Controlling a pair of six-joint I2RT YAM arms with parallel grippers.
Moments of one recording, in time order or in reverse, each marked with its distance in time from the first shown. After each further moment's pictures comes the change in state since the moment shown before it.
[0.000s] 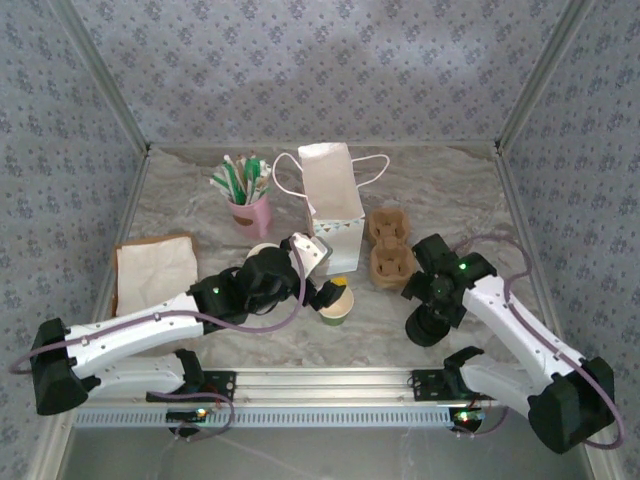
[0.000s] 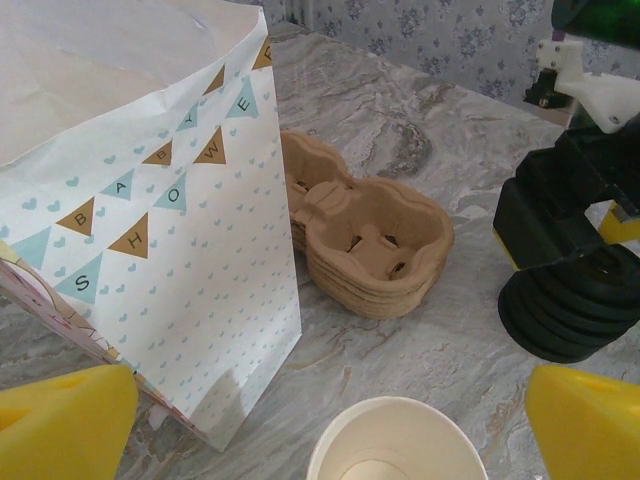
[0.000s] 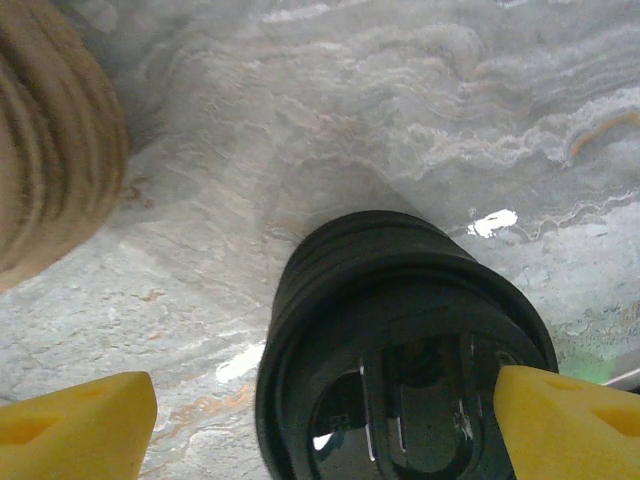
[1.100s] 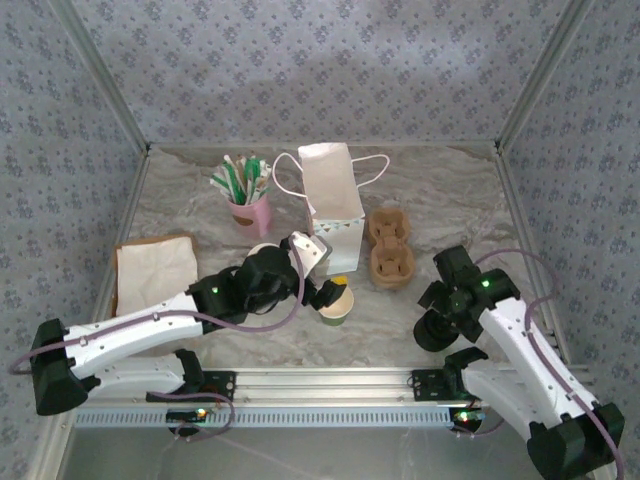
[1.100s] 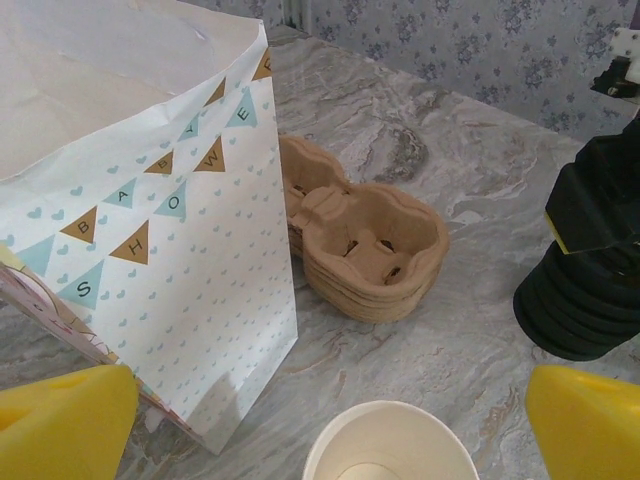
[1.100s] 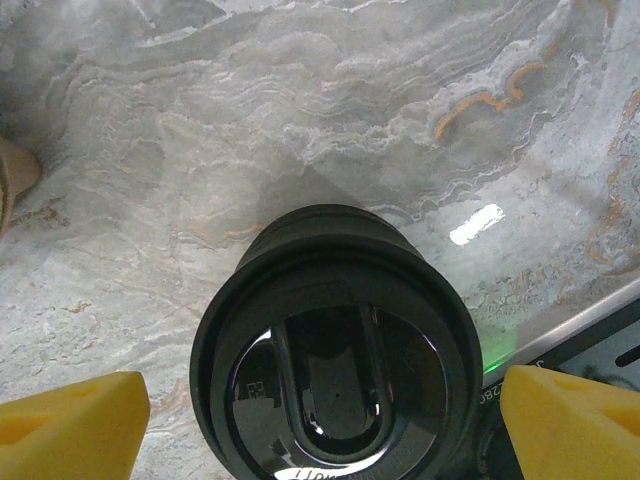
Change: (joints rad) left arm 0.000 -0.002 0.010 -0.005 0.004 -0.010; right arm -0.111 -0.170 -0.051 -0.122 0.022 -0.019
